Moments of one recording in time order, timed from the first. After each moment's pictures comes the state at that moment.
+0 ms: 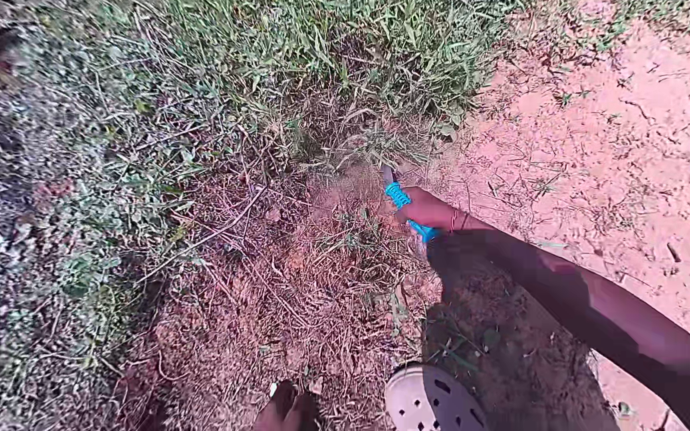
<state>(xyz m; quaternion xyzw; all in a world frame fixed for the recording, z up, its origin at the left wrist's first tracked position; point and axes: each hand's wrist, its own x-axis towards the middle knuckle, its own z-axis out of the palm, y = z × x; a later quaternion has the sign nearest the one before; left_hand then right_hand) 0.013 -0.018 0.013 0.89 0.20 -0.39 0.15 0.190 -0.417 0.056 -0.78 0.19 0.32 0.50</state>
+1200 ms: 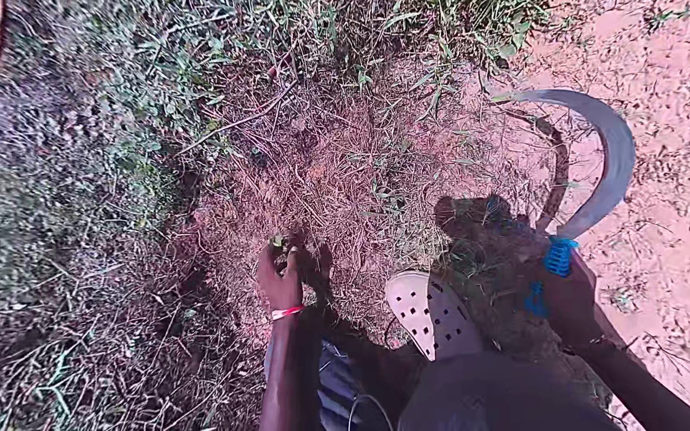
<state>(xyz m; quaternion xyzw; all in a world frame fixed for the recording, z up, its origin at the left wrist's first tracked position) 0.028 -0.031 0.010 0.89 0.19 0.02 0.40 -0.096 -0.433 0.024 -0.73 0.45 -0.02 0.52</state>
